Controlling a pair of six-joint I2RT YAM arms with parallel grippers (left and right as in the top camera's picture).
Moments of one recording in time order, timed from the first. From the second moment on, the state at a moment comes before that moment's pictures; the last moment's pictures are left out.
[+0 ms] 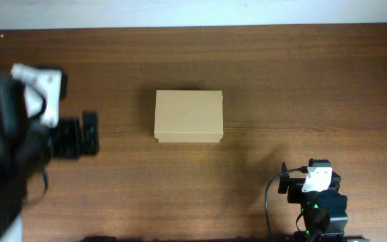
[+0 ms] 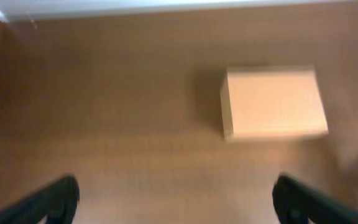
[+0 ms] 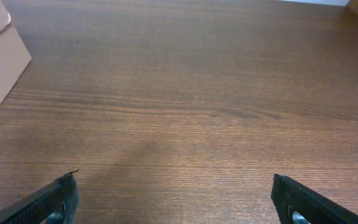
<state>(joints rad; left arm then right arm) -0.03 1.19 1.97 -1.56 -0.01 0.02 0.01 0.01 0.16 -0.60 0.11 -0.06</state>
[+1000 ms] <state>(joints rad) -0.03 0.02 0.25 -0.07 -0.04 0.06 0.01 0.01 0.16 -0.60 0.11 -0.06</state>
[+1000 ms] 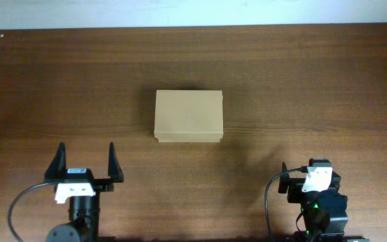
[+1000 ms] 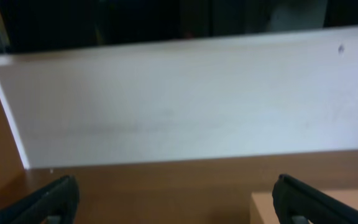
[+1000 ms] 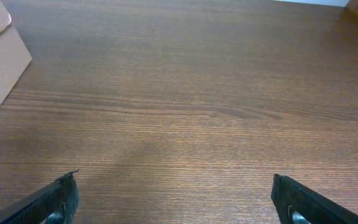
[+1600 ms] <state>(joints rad) -0.03 0.02 0.06 -0.02 -0.04 0.07 0.01 0.01 0.16 -0.60 0.11 -0.06</state>
